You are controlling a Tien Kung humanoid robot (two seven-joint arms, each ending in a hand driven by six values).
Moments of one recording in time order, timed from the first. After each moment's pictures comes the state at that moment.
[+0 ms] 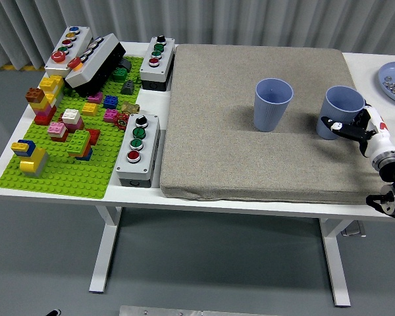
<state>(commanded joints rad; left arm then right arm) -0.13 0.12 -1.00 -0.18 1.15 -0.16 0.12 0.63 -0.19 1.04 0.68 -0.90 -0.09 0.21</state>
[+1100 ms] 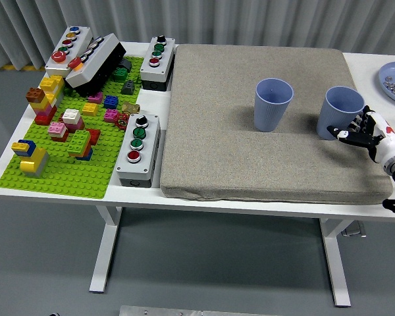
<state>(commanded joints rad) -0.11 0.12 -1.01 -0.18 1.15 -0.16 0.12 0.56 -0.28 1.08 0.79 -1.00 -0.01 0.10</state>
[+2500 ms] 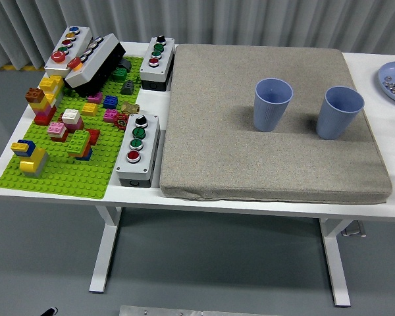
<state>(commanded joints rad) -0.13 0.13 -1.01 -0.18 1.13 -0.15 0.12 0.69 -0.40 1.26 1.00 -0.89 -0.10 -0.11</state>
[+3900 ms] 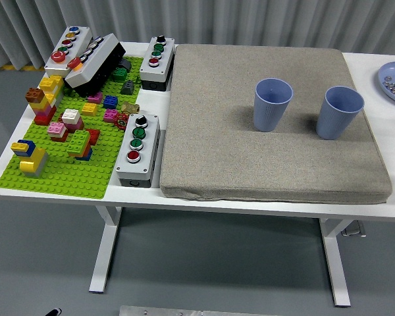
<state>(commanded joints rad) -0.13 0.12 -1.01 -0.18 1.16 -0.16 0.12 0.71 -0.19 1.53 0.94 -1.04 -0.24 0.19</state>
